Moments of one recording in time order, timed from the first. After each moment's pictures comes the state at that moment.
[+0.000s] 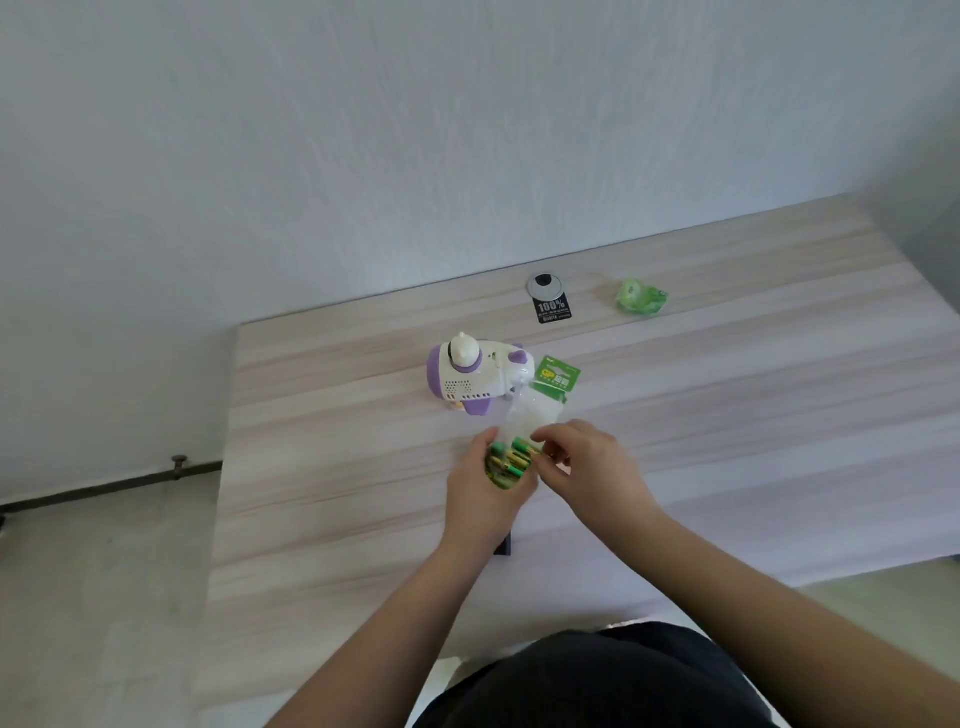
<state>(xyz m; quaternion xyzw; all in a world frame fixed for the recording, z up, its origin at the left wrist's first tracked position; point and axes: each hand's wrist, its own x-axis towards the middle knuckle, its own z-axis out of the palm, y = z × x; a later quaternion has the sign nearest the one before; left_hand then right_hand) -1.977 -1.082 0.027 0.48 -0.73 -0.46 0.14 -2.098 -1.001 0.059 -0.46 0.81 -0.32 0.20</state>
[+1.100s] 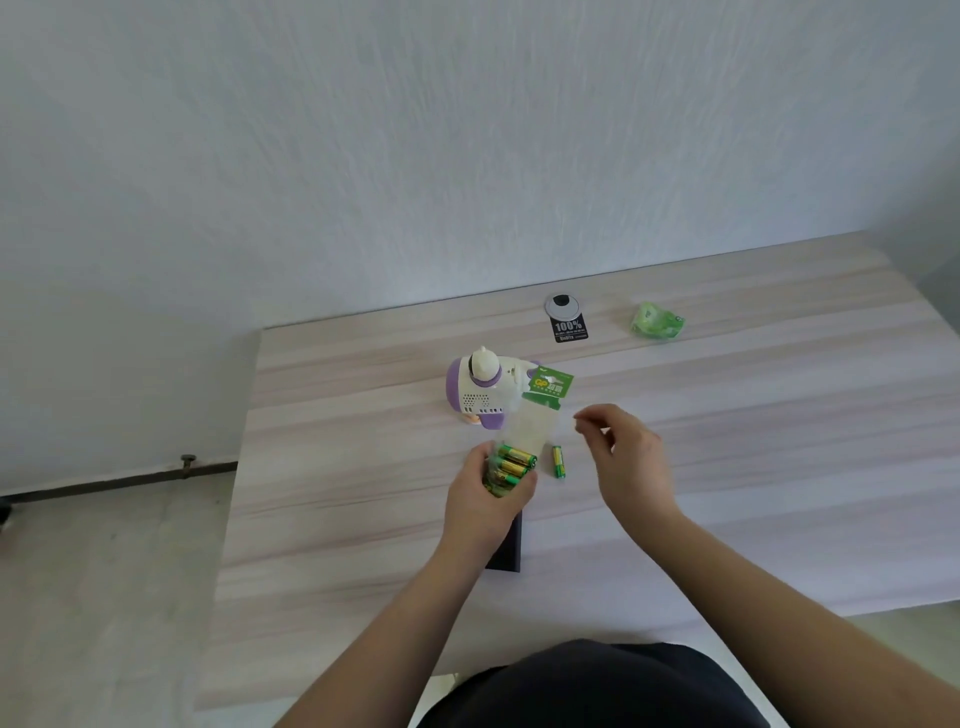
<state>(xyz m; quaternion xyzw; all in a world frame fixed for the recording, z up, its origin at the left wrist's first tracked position) -1.967 -1.093 0.028 0.50 -0.67 -0.53 0.16 -2.121 -1.015 0.046 -0.34 0.83 -0.43 0.15</state>
